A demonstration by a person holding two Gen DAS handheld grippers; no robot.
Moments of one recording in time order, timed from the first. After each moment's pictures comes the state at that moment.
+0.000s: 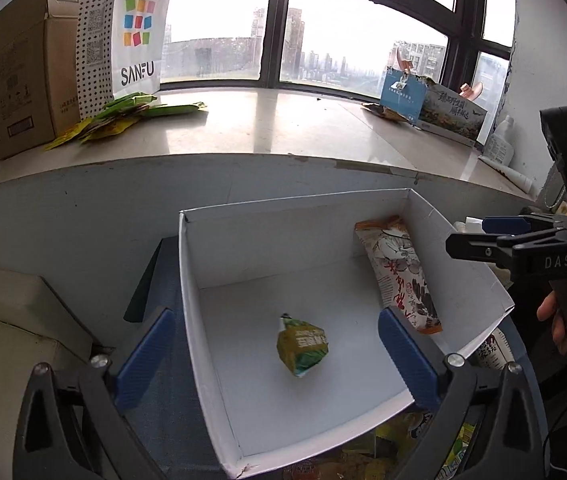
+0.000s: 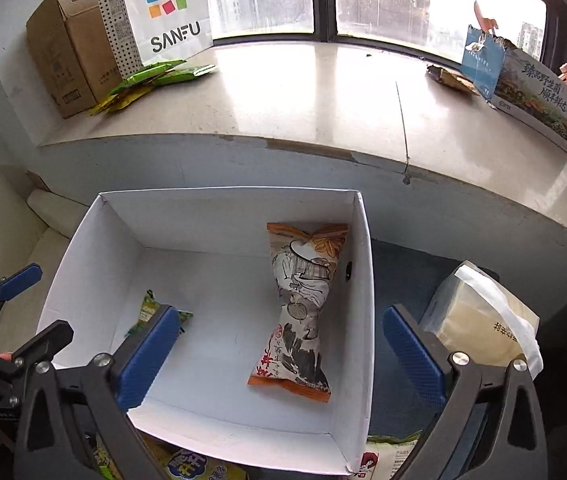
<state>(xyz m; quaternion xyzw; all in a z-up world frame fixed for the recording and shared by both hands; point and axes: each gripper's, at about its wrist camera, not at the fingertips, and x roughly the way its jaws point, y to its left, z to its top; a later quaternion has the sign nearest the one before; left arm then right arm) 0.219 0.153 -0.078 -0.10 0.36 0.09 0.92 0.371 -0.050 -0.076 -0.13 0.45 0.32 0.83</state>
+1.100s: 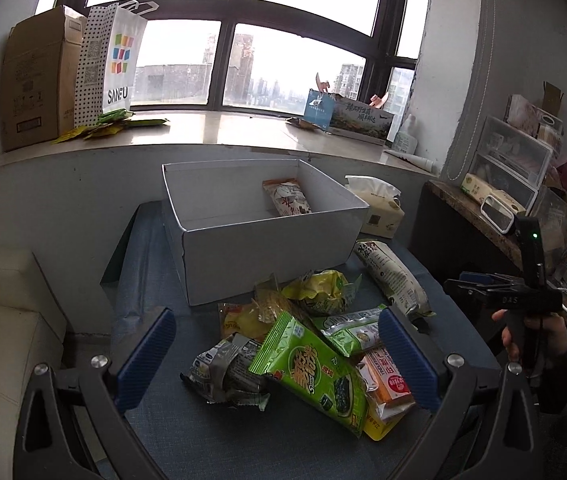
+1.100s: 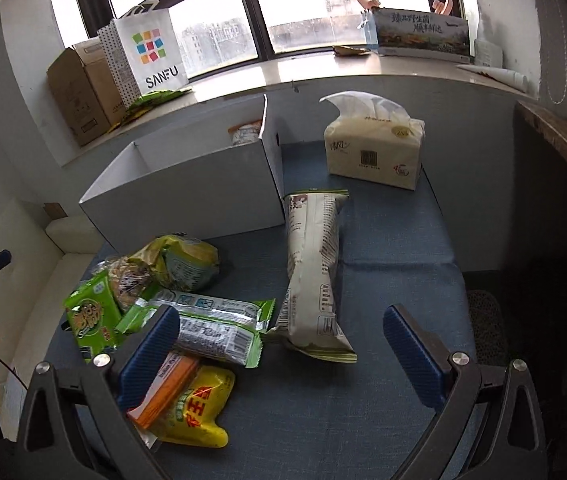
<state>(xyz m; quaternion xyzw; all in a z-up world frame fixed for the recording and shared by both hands) -0.003 0.074 -0.065 -0.10 0.31 -0.01 0.95 0.188 -0.255 -0.127 -0.02 0.42 0.29 0.86</state>
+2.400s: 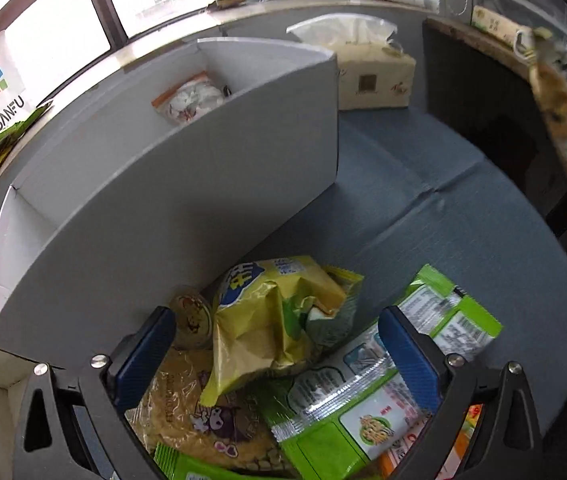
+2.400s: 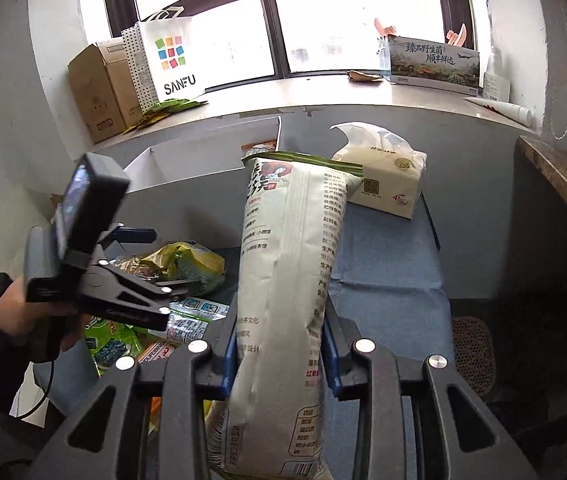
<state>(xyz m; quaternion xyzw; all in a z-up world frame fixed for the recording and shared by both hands) 0.201 -0.044 -0.166 0.10 0.51 -0.01 0.86 0.164 -0.267 -0.099 -0.05 0.37 0.30 0.88</state>
